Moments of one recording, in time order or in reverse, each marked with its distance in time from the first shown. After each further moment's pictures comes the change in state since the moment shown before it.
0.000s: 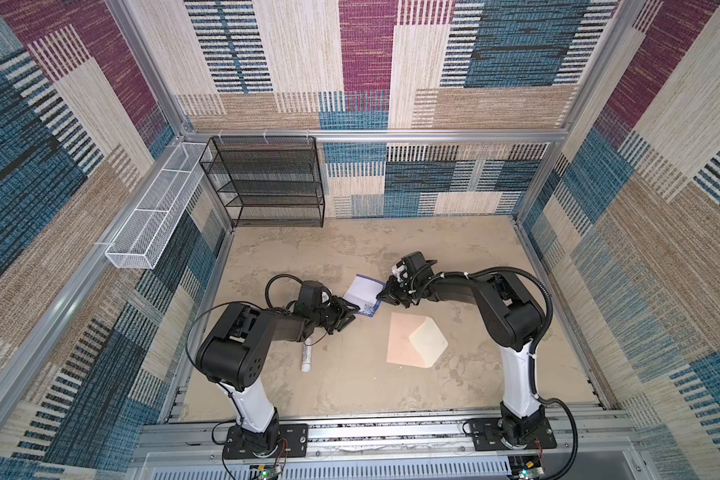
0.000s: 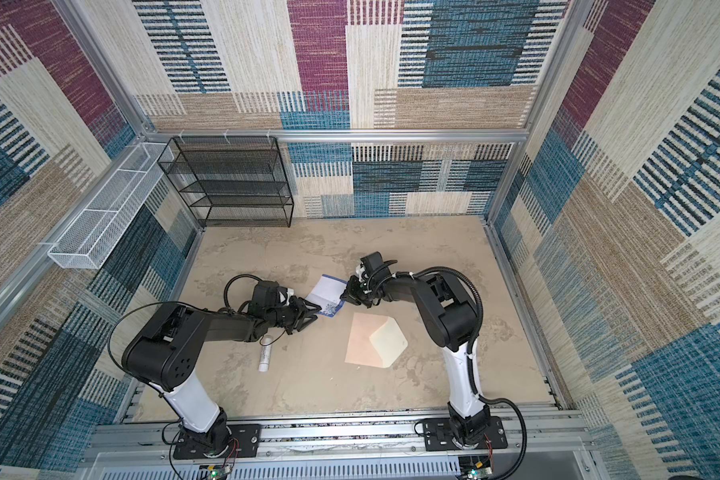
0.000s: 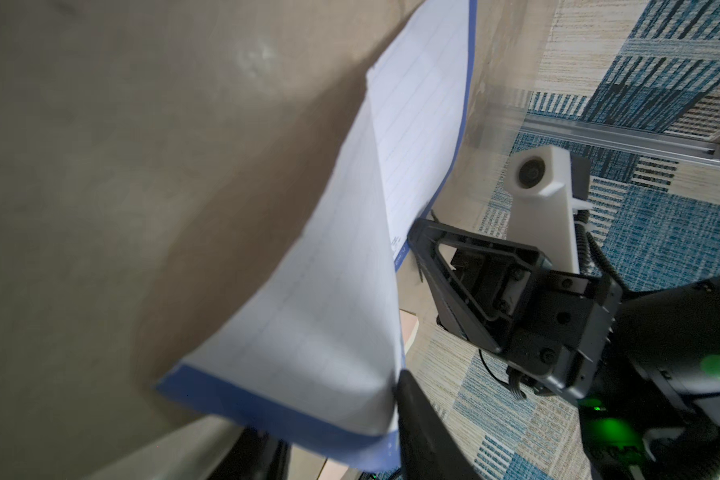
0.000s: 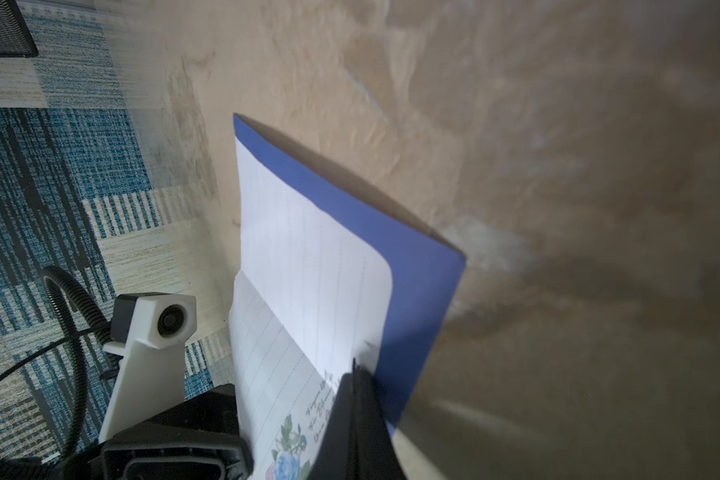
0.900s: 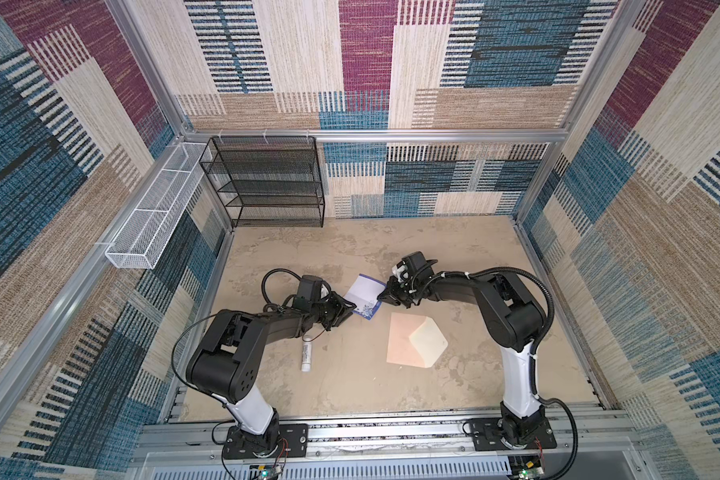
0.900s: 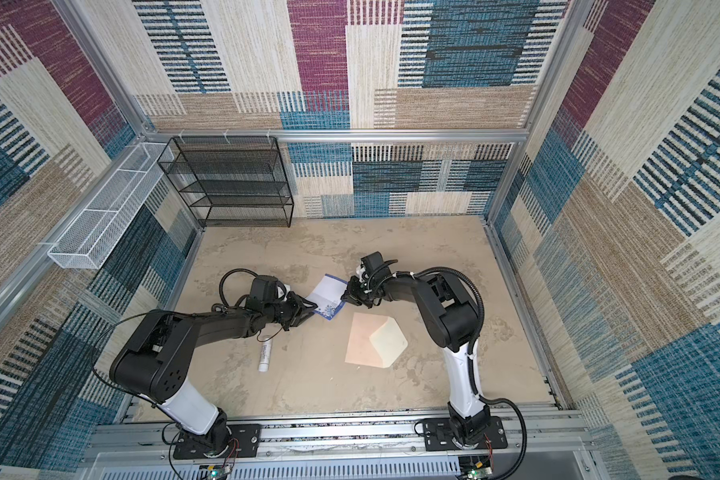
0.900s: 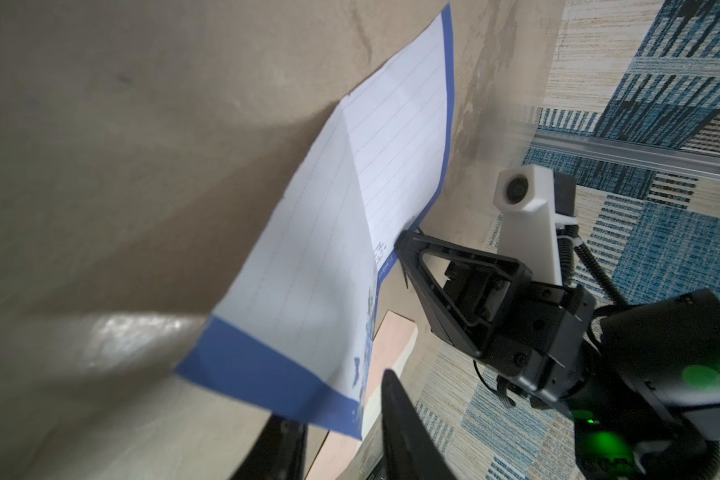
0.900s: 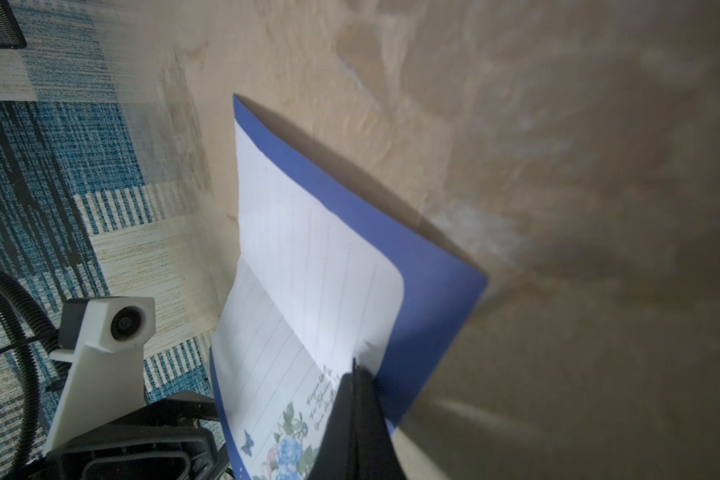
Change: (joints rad) left arm 0.000 -0.088 0.054 -0.182 -0.065 0.031; right arm -0.002 -0.008 0.000 -0.026 0.000 -0.011
